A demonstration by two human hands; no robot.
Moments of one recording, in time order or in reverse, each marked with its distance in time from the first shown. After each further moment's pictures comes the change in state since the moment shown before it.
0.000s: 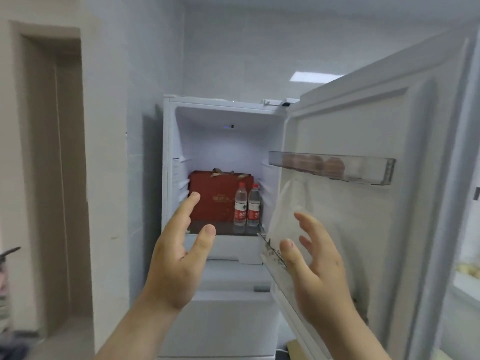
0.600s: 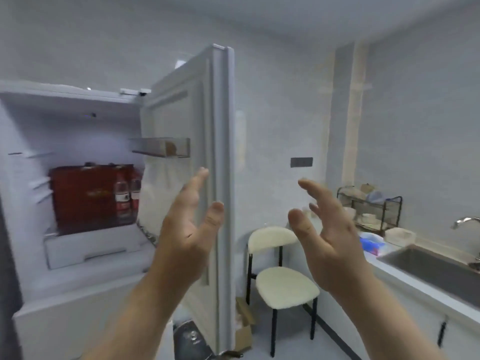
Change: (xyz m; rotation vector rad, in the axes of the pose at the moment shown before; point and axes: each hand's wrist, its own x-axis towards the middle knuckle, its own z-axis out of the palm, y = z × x) left_hand -0.114 0.175 0.202 -0.268 -0.347 0.154; right_hand -0.117 -0.043 -0.300 -0.398 0.258 -0.034
